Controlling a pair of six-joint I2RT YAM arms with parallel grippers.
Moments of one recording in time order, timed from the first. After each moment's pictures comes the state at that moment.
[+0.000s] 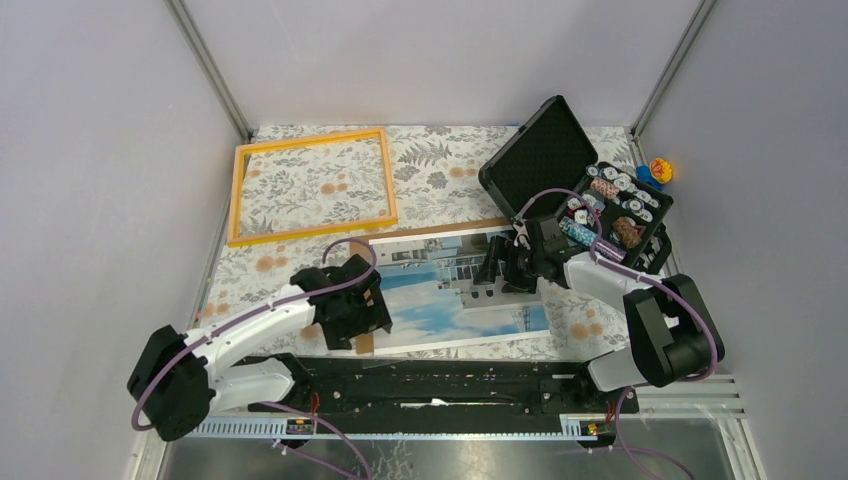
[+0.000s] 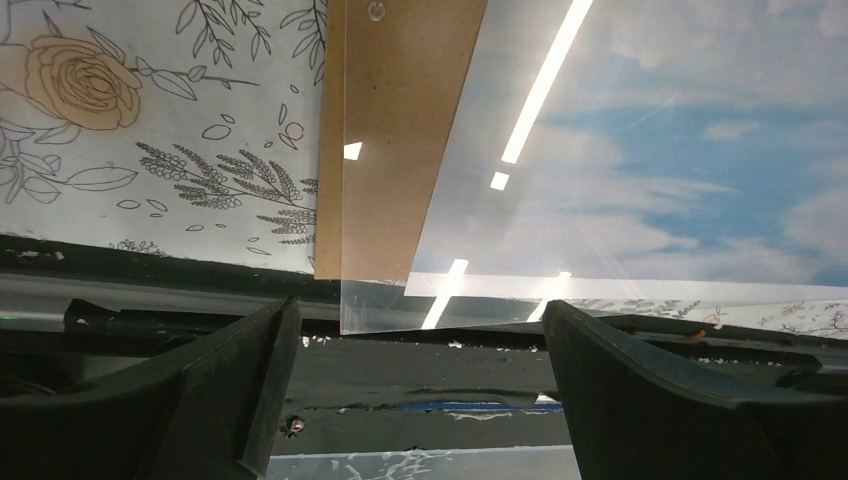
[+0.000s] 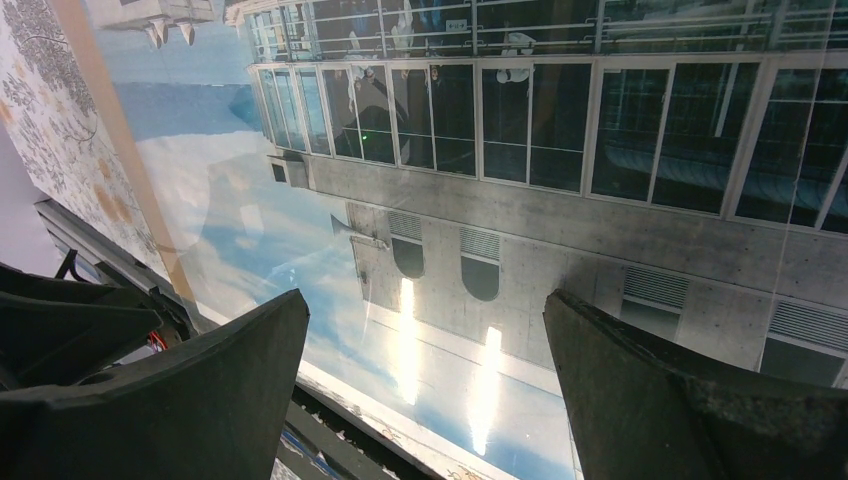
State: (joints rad) left arm -0.75 1.13 0.67 -0.89 -0.01 -1.11; right arm 0.37 1.44 0.65 -0.21 -0.42 0.57
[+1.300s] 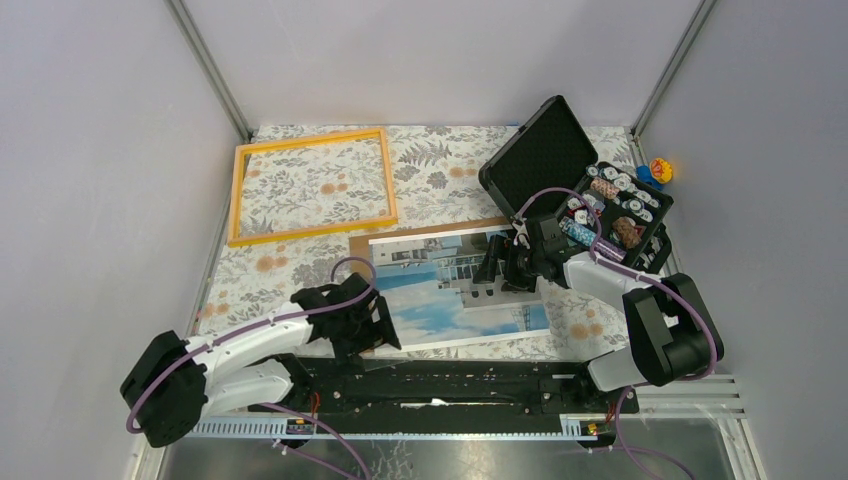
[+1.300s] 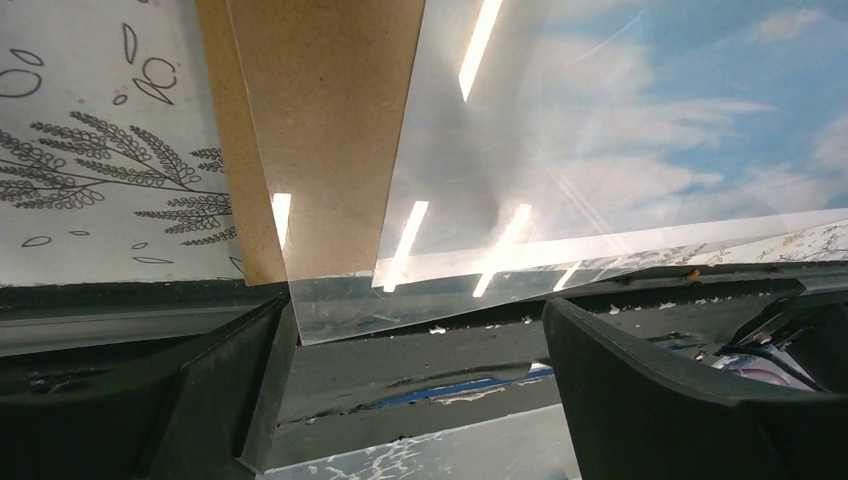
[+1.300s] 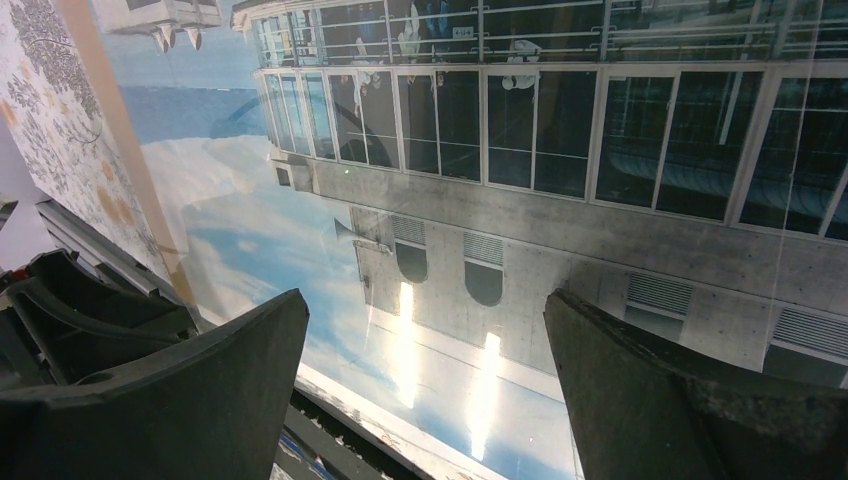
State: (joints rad) left arm -0.80 1.05 0.48 -0.68 0.15 -1.18; right arm 0.37 1.45 0.65 -0.19 -0.42 0.56
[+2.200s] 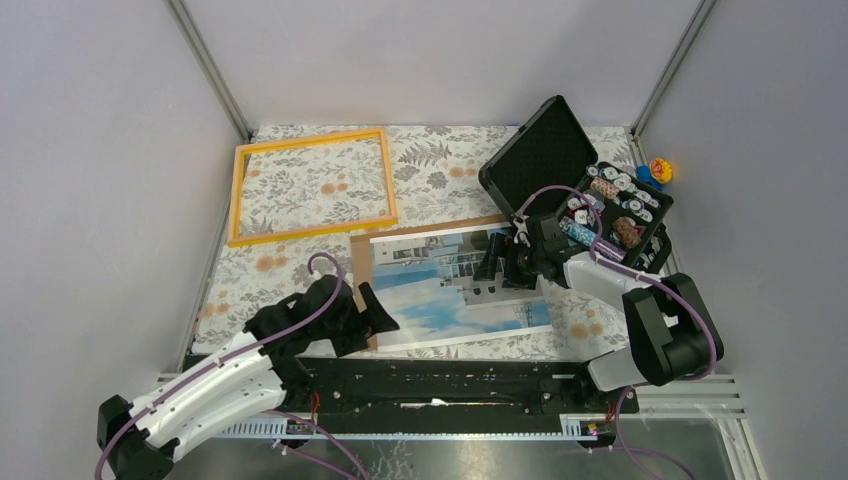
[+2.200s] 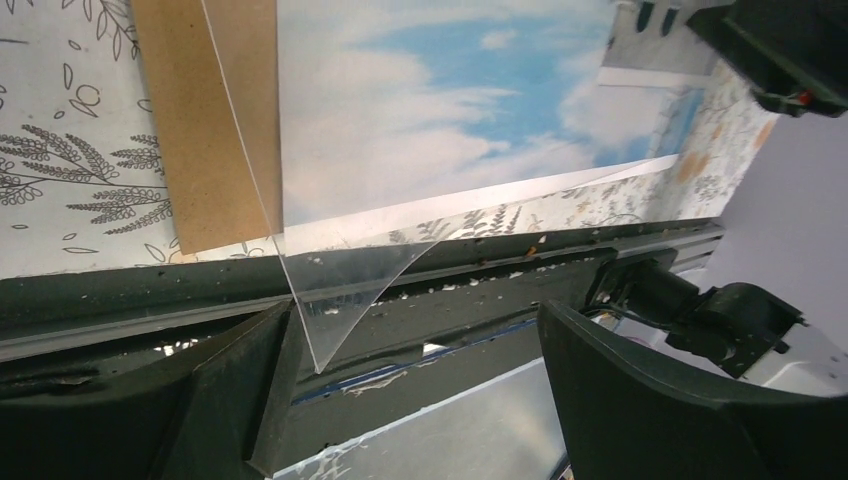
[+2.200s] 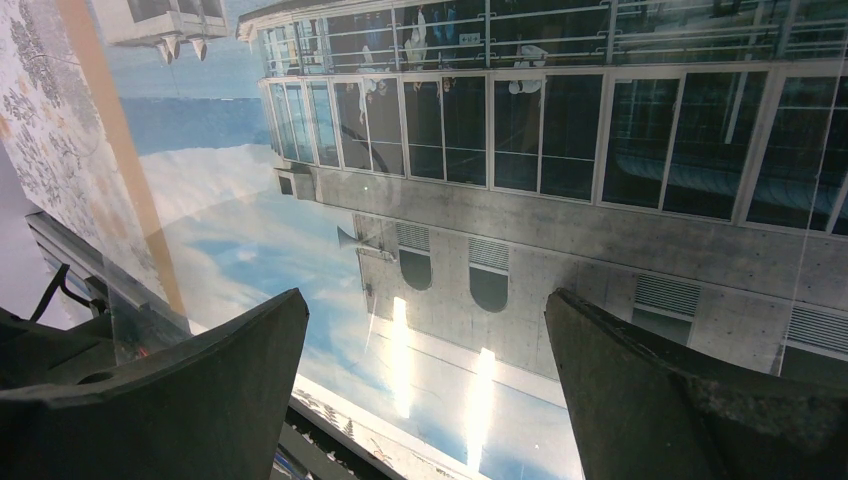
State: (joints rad) left arm -0.80 0.67 0.48 -0.71 0.09 -1.23; right arm 0.37 1.45 0.65 -0.16 -0.40 0.55
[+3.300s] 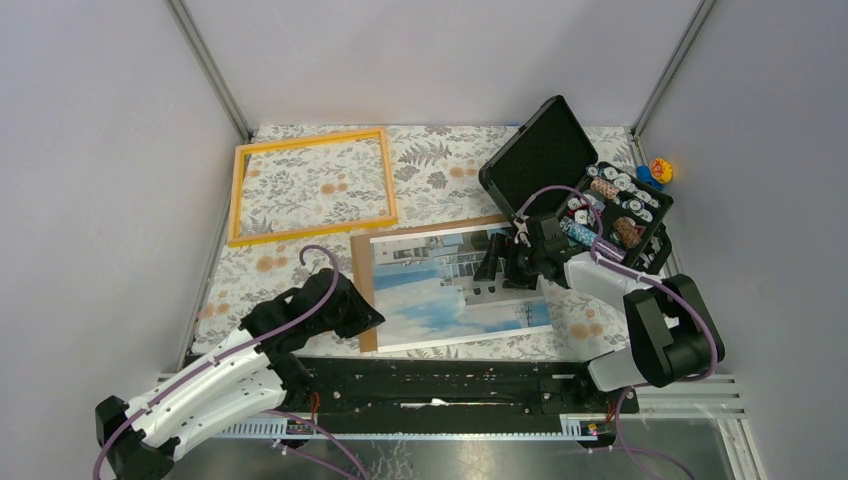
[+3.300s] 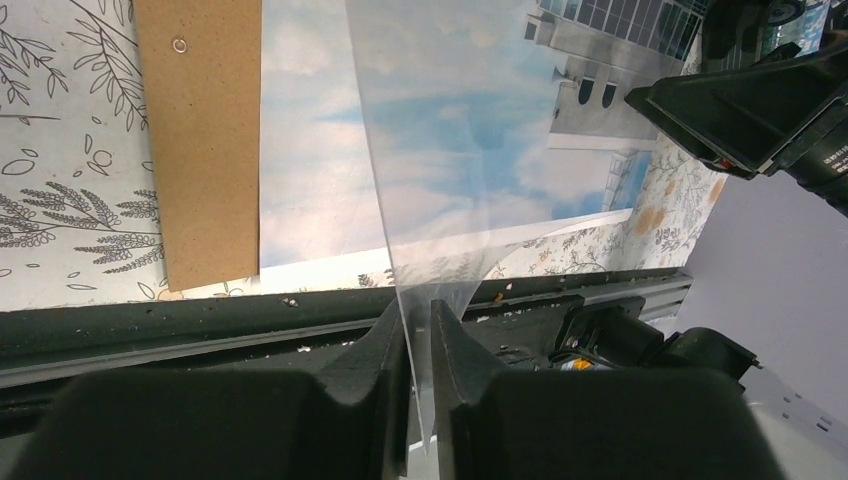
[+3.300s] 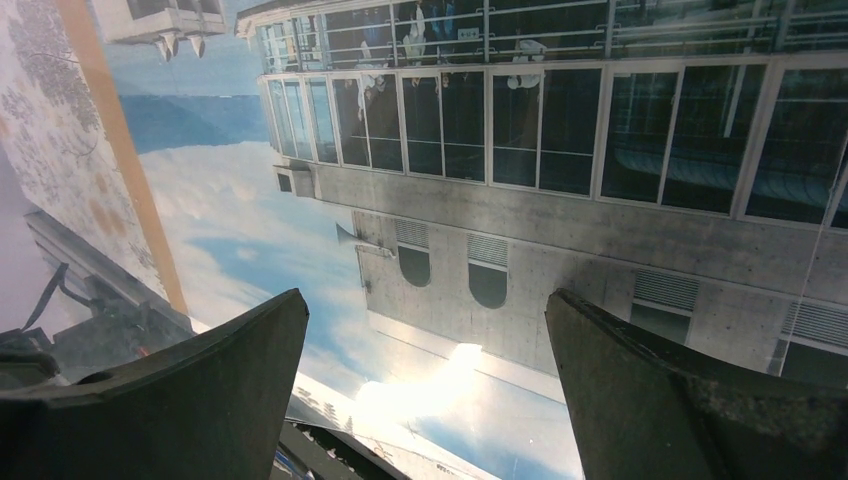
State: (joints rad) left arm -0.80 0.66 0.55 -0.71 -0.03 -1.25; right arm 0.37 1.44 0.65 -0.17 -0.40 0.55
